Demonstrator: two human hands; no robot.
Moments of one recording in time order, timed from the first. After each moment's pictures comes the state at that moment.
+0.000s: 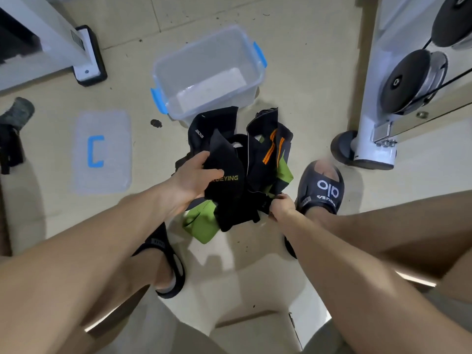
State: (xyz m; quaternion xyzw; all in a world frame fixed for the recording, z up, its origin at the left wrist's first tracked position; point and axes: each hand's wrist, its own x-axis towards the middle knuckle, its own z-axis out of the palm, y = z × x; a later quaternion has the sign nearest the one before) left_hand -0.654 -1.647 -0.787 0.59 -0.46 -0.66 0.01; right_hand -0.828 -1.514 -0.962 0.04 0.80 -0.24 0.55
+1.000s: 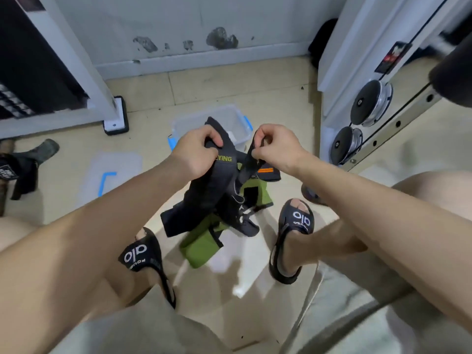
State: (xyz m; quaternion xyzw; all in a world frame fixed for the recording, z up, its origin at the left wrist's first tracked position) left_hand -0.641 -1.646 -0.651 0.52 -0.71 -0.45 0.16; right_hand -0.838 -1.589 -0.663 -0.49 0.76 -0.29 0.31
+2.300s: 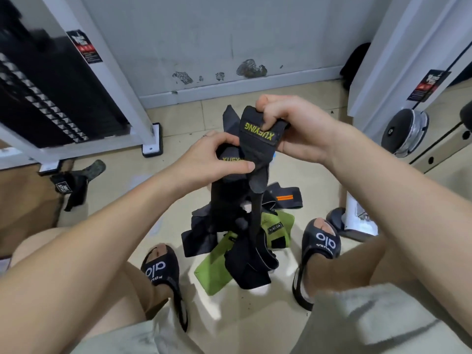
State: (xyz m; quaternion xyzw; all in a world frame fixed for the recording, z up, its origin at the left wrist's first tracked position) left_hand -0.656 -1.653 -0.584 0.47 -0.73 -0.46 0.16; right_hand -0.850 -1.627 -0.547 -0.40 0.45 -0.46 0.65
